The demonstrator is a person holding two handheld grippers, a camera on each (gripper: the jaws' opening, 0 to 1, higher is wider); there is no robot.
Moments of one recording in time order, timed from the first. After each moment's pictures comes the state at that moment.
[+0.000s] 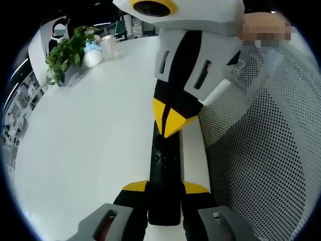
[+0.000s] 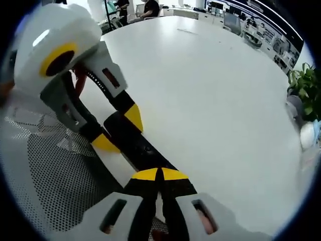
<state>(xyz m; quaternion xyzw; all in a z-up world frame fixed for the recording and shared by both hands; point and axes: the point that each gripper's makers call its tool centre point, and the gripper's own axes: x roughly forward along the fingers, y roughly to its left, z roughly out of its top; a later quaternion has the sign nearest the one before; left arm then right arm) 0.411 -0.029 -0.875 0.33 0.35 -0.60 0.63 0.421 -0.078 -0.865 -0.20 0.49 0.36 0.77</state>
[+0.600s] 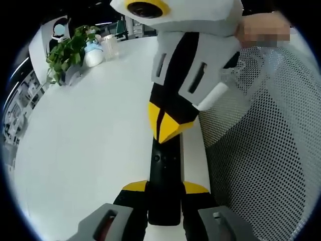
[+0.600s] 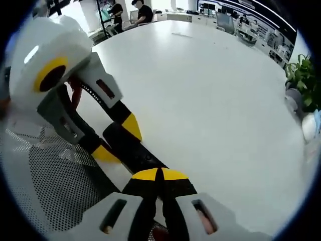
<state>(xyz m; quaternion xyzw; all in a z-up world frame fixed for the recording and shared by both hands) 0.411 -0.029 -0.875 0.33 0.36 -0.60 0.64 0.427 -0.071 -0.865 -0.16 0.49 0.35 0.79</state>
